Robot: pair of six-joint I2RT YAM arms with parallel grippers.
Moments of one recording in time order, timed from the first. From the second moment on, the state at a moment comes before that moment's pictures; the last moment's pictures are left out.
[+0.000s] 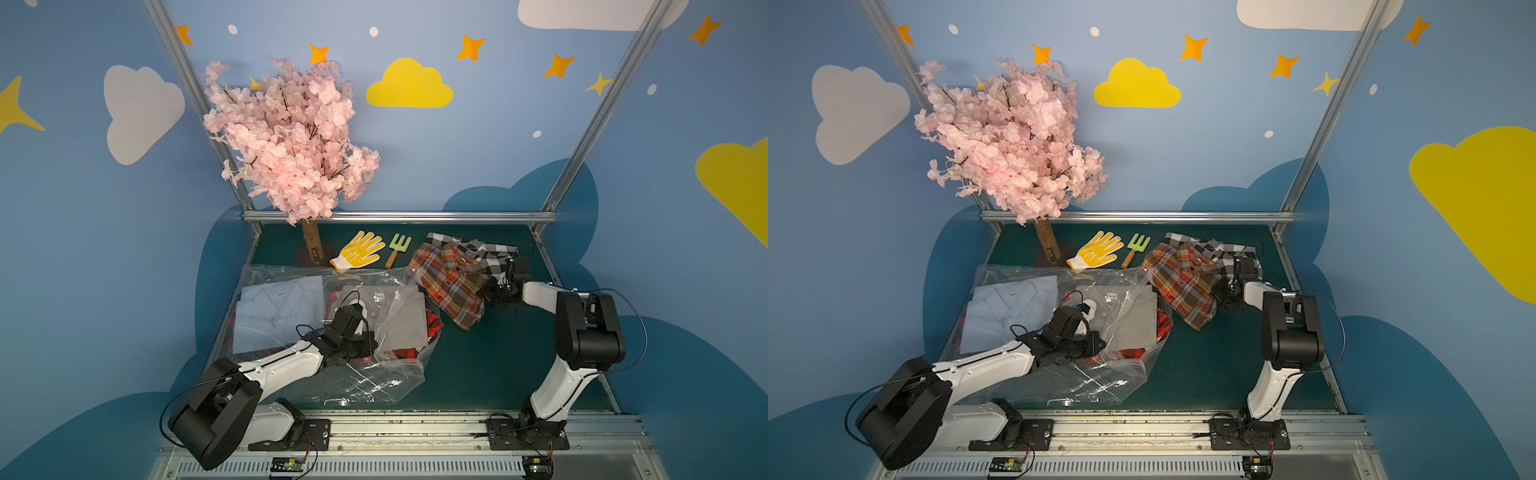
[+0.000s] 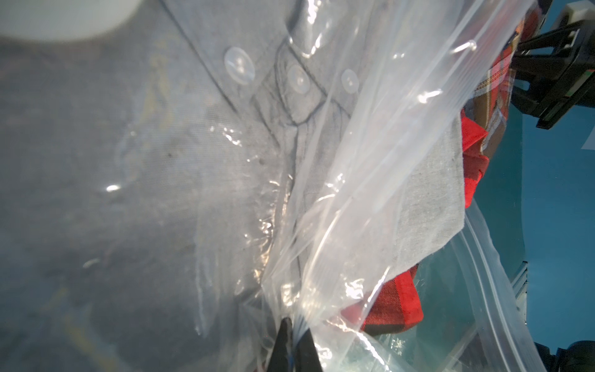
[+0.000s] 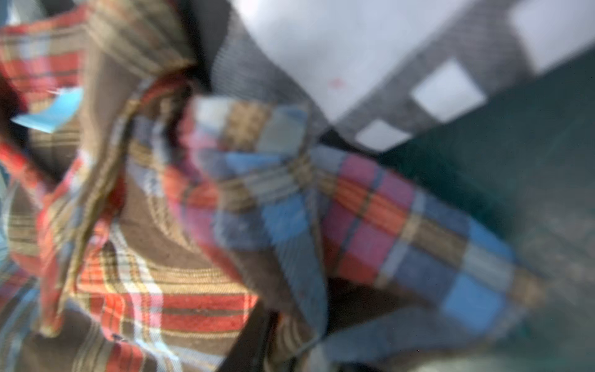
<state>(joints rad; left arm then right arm) -0.60 1.29 0.49 -0.10 0.26 -0.70 0.03 1.84 1.01 -0.24 -0.36 0.77</state>
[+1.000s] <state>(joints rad) -0.57 1.23 0.47 -0.14 0.26 -0.70 0.19 1.83 1.75 -0.71 -0.48 0.39</state>
